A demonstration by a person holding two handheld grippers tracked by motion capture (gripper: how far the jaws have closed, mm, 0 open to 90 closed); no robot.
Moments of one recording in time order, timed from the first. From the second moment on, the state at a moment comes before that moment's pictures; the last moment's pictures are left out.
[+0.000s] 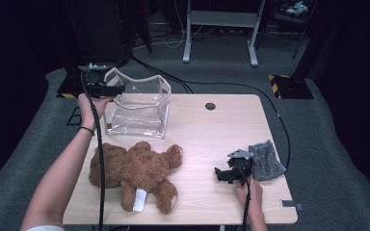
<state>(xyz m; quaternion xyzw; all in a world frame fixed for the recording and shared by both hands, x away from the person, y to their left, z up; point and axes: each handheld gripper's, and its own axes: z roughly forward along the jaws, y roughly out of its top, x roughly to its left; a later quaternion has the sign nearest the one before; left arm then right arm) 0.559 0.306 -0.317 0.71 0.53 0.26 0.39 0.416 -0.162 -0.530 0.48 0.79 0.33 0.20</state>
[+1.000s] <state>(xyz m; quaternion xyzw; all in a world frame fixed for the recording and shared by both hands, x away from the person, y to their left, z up) 0.552 0.187 -0.360 0.81 0.41 0.22 0.35 0.416 -0.162 -0.530 0.48 0.79 0.33 0.20</state>
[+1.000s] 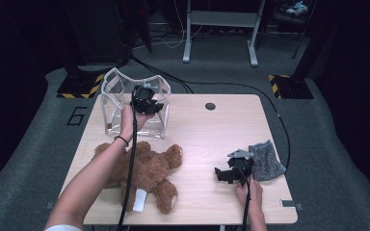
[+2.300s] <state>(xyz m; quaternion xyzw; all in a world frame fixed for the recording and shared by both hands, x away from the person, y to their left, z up) 0.571 0.217 -0.361 0.77 0.47 0.26 0.34 0.416 -0.162 -0.530 0.48 0.79 0.33 0.19</state>
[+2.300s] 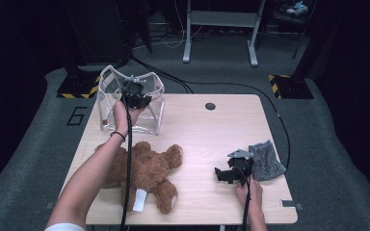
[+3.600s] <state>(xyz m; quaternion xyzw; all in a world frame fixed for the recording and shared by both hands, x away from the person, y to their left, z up) 0.593 0.229 -0.360 0.74 0.51 0.26 0.34 0.416 -0.162 -0.530 0.48 0.79 0.33 0.20</state>
